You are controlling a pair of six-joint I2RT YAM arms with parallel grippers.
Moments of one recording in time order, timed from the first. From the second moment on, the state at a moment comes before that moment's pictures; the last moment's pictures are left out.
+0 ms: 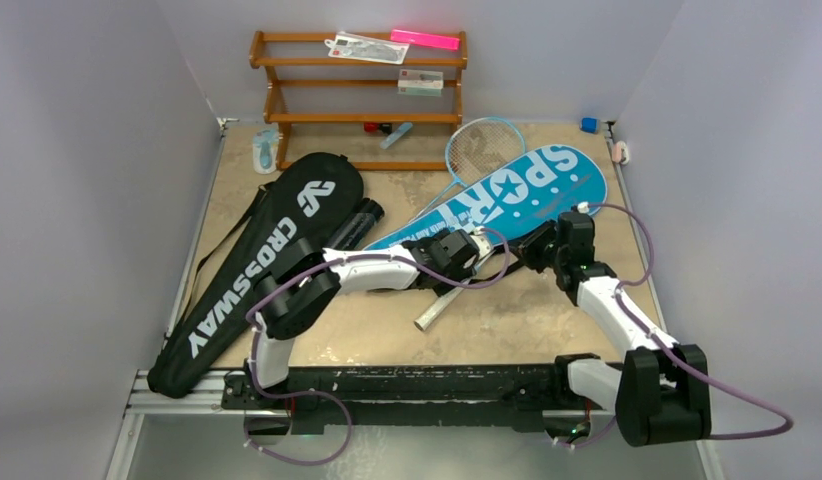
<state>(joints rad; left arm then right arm) -1.03 1.95 1.29 -0.33 -0.36 0.10 0.08 1.13 0.54 -0.10 -0.20 1.00</state>
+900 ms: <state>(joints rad) -1.00 1.97 1.41 -0.37 -0.38 0.06 0.22 0.97 0.39 -0.13 -0.36 1.01</state>
